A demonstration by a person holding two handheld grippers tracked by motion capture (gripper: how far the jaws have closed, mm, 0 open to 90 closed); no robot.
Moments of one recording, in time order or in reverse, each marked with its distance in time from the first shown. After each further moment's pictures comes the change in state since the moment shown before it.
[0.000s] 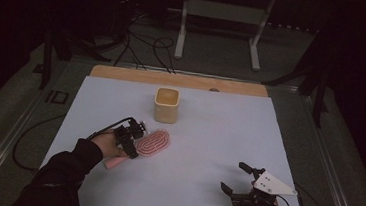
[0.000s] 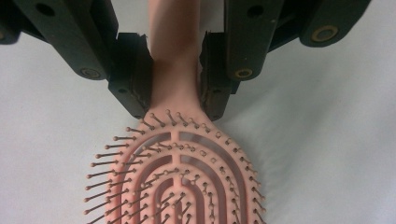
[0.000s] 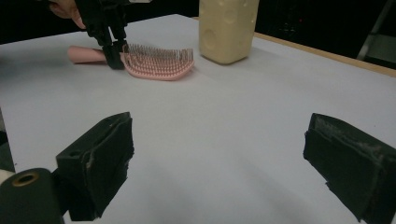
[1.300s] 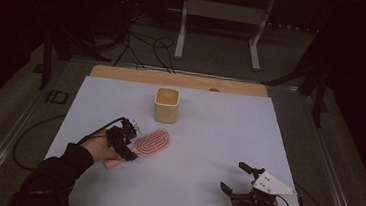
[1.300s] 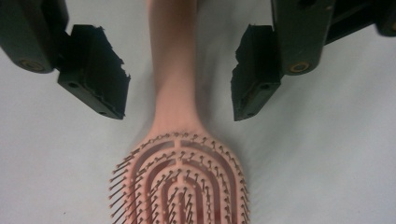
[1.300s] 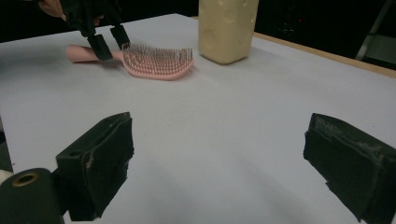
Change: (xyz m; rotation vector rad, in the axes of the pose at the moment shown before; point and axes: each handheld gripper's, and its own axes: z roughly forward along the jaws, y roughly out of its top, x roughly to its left) left arm -0.004 -0.022 -0.013 -0.158 0.037 0.020; right arm 0.001 0.000 0.001 0.000 -0.004 -0.005
